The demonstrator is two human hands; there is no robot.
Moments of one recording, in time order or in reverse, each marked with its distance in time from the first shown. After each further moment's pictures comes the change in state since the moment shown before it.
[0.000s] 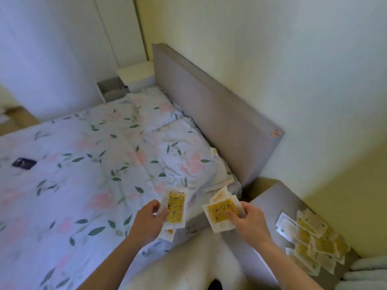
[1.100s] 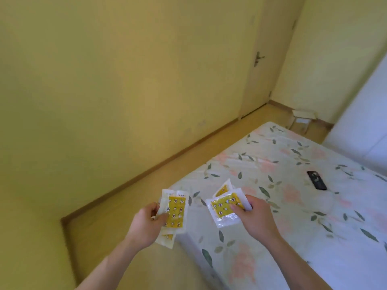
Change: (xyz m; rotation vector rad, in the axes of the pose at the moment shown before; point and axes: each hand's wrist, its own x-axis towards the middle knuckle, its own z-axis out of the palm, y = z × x) left_hand -0.467 -0.622 -0.532 -0.520 1.058 -0.847; right_hand -0.381 -0.402 0.877 -0.344 -1.117 -0.814
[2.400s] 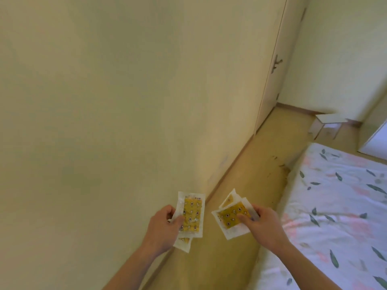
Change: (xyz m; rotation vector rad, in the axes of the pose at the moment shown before) left_hand 0.732 0.100 -0.265 0.078 -0.173 0.112; right_hand 0.624 -0.256 0.285 0.095 0.050 0.106
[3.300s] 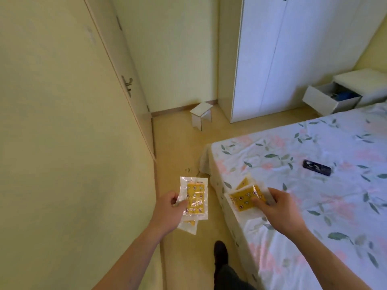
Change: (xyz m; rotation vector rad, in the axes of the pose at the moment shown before) left_hand 0.456 0.358 0.230 0.196 -0.700 0.456; right_hand 0.285 0.047 -0.228 0.104 0.909 0.462
